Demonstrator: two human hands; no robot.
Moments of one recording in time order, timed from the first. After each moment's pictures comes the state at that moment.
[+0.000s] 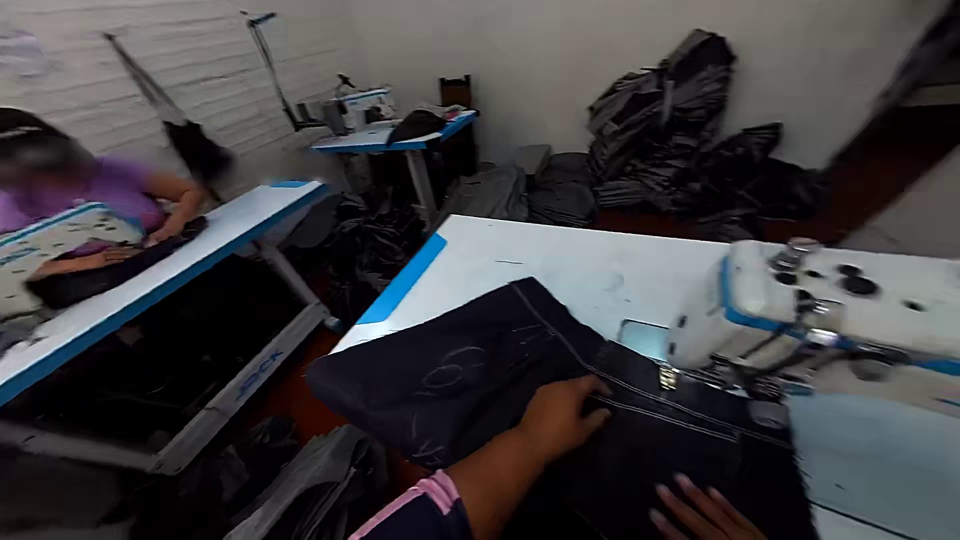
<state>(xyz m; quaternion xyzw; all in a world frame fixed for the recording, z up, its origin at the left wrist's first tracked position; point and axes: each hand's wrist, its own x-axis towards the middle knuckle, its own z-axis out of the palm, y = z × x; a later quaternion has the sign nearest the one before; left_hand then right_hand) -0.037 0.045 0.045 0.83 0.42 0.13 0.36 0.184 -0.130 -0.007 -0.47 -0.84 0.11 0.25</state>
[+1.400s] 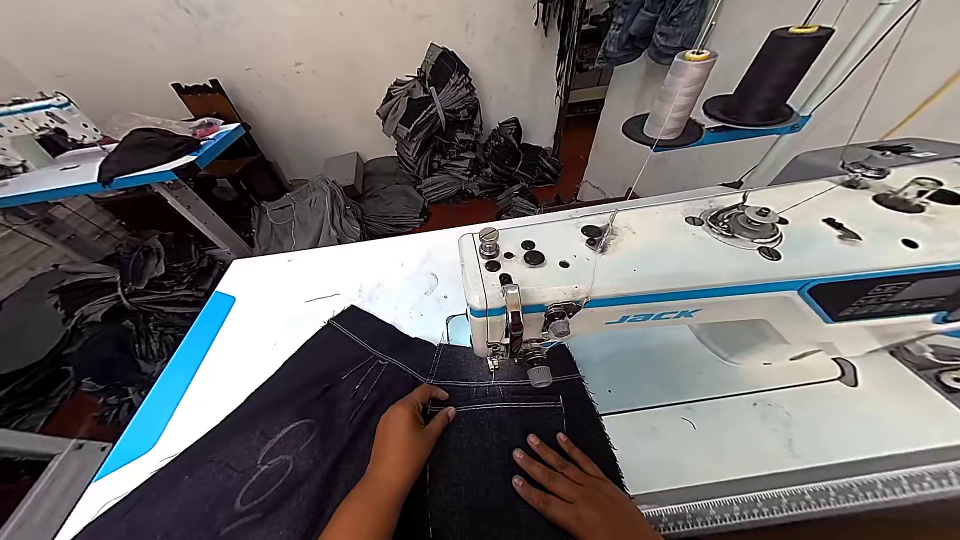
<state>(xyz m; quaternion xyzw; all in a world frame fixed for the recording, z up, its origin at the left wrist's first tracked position) -0.022 0.065 0.030 0.80 0.48 0.12 0.33 0.176 -0.135 -0.008 -0.56 -0.78 0.07 0.25</state>
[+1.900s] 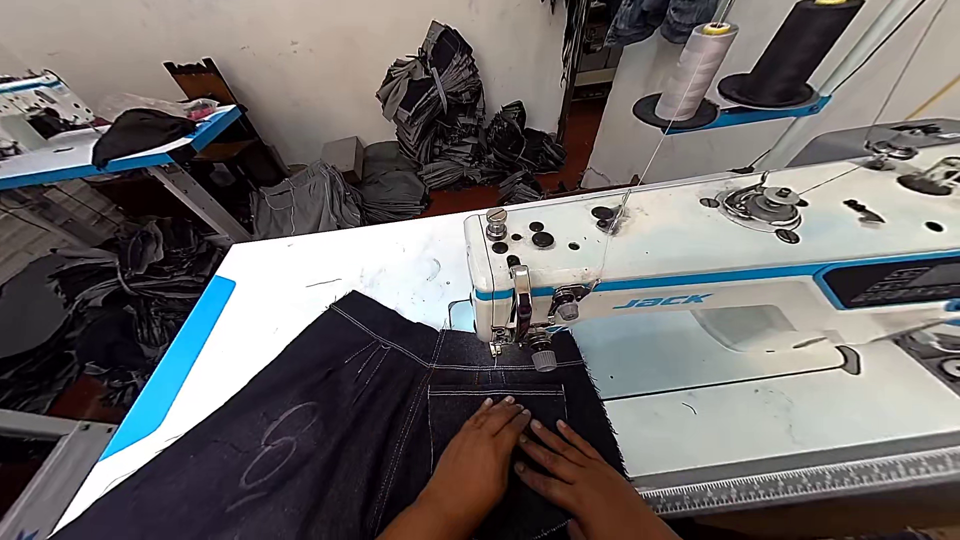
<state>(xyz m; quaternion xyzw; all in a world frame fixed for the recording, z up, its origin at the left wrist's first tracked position) 0.012 -0.005 0.001 0.94 0.17 0.24 0.17 0.173 -0.135 -0.004 -0.57 -0.78 0.09 0.25</state>
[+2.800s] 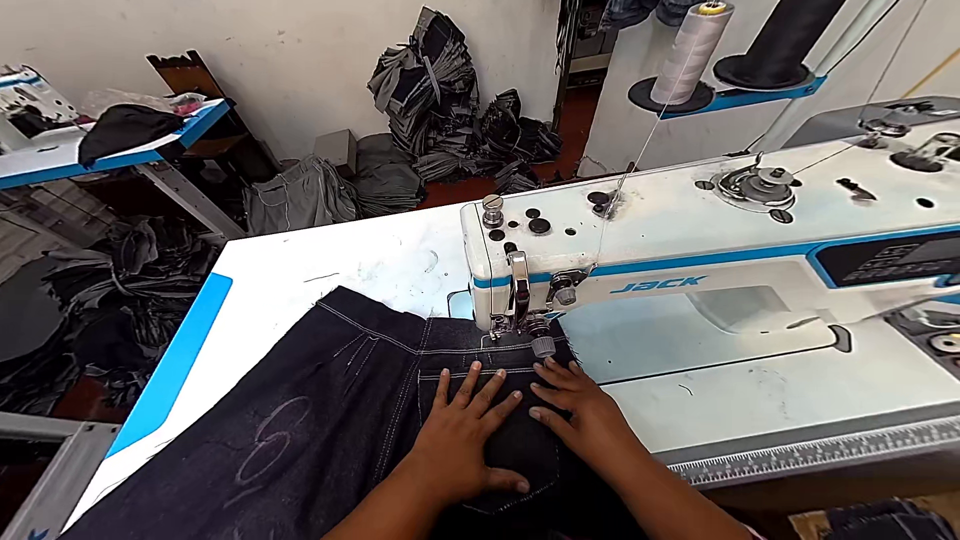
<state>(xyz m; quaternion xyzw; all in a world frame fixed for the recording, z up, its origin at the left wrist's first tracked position) -0.006 0.023 0.032 0.96 0.20 -0.07 0.17 0.186 -0.093 0.002 -0.71 -0.61 0.10 0.35</state>
